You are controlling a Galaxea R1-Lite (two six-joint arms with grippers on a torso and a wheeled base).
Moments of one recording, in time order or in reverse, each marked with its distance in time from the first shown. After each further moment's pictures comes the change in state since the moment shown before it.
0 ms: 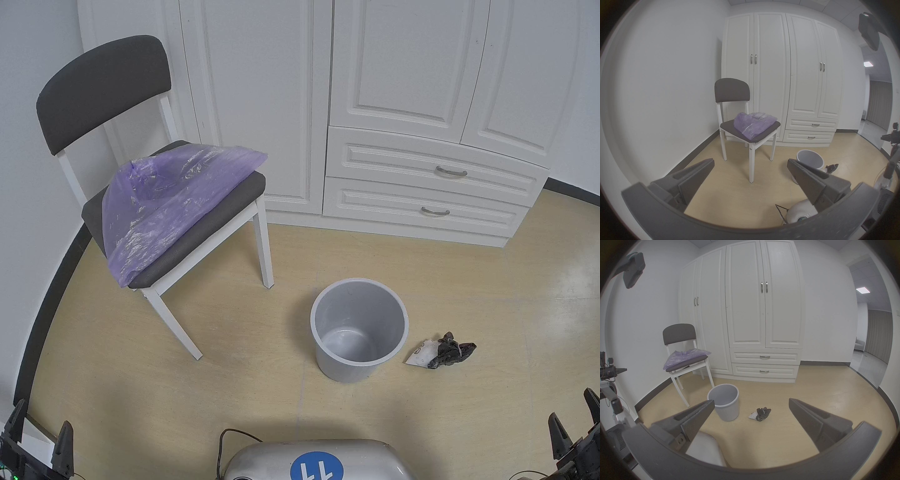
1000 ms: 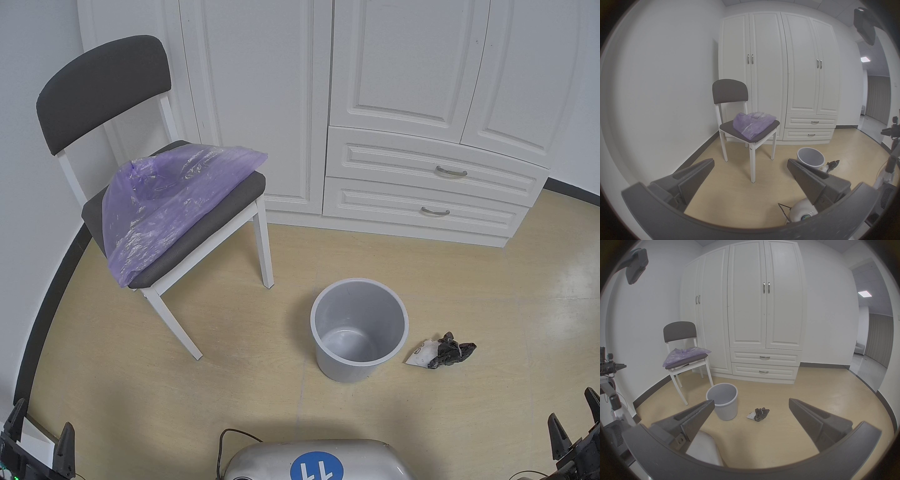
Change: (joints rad) left arm 0.000 0.000 0.000 0.000 -0.007 0.043; right arm -0.003 0.000 0.000 0.000 -0.001 -0.032
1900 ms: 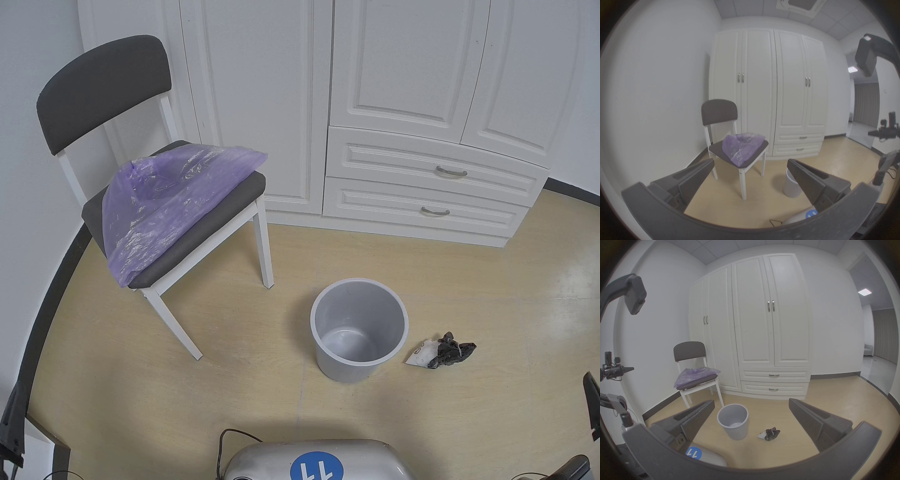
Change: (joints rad) left arm -0.058 0.151 -0.295 0.003 -0.063 -0.003; right arm 0.020 0.166 -0.193 -0.117 0.087 0.050
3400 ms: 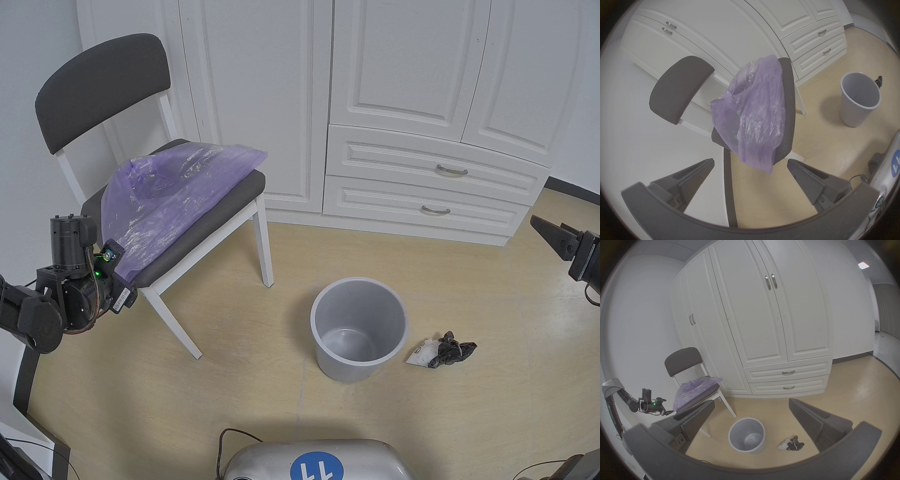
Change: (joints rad) left arm -0.092 1.522 -0.393 -0.590 0.479 0.634; right arm 0.184 0.892 -0.378 -0.414 -0.114 0.165
